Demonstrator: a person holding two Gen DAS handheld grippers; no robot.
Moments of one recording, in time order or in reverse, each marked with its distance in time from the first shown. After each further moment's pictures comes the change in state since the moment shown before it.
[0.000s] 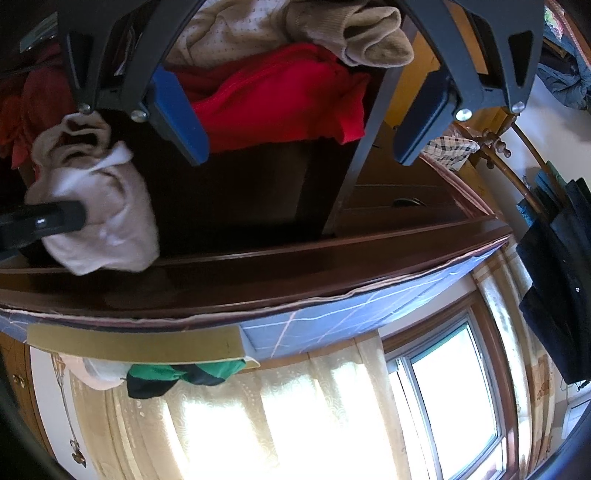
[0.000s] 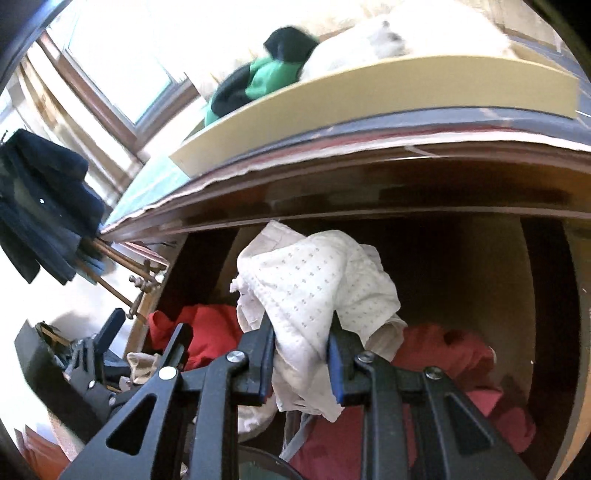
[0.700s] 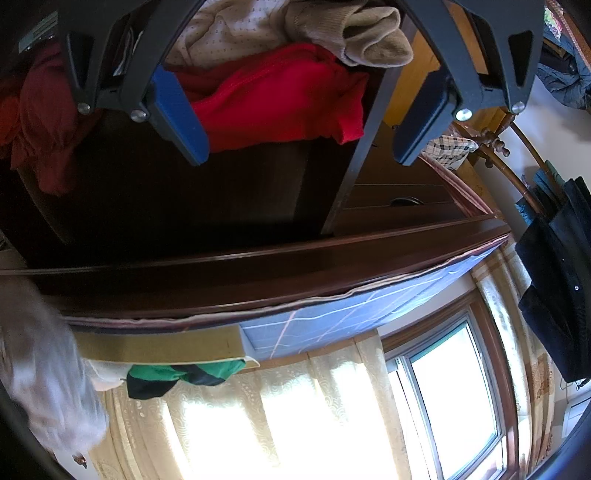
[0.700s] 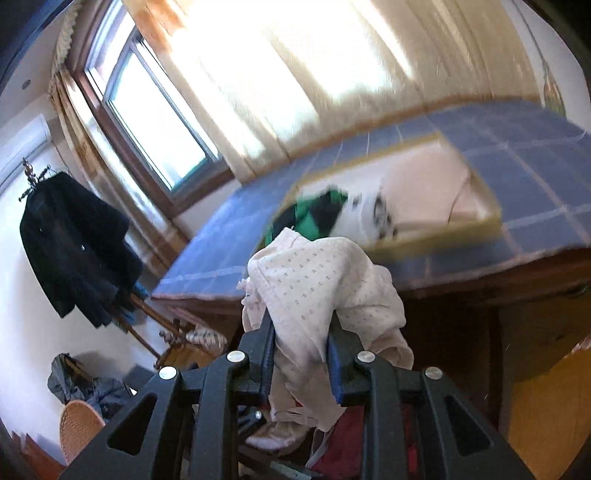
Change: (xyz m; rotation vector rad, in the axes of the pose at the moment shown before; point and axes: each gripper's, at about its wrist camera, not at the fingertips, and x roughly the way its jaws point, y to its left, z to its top) left arm 0.001 0.000 0.001 0.001 0.001 0.005; right arm -0.145 0.001 0.027 -0.022 -0.305 0.083
